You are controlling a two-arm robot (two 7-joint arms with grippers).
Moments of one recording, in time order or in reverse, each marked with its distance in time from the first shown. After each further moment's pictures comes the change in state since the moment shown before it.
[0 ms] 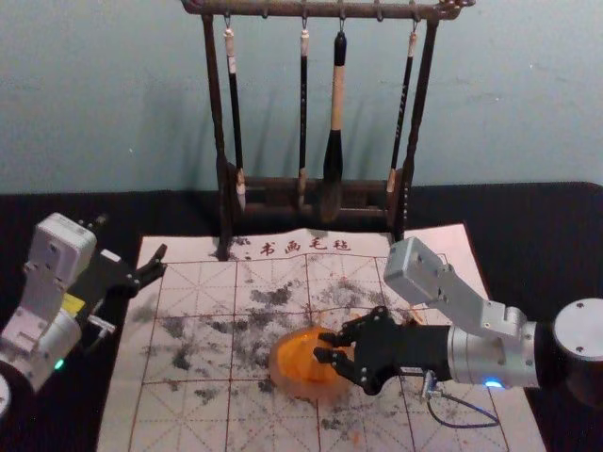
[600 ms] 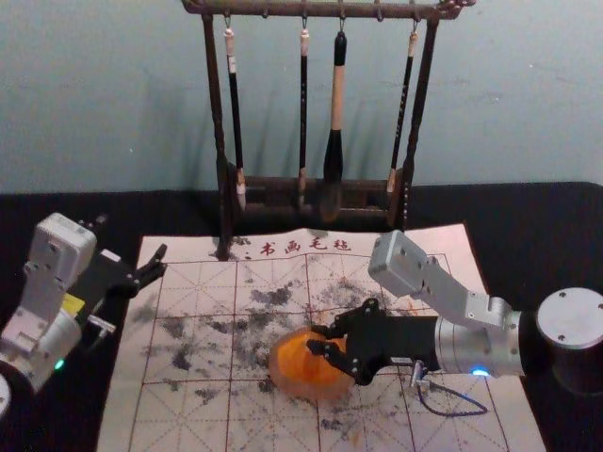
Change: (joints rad) left arm 0.000 0.000 0.000 0.000 0.000 0.000 0.000; right arm 0.047 -0.035 -0.024 0.053 -0.029 0.001 -0.001
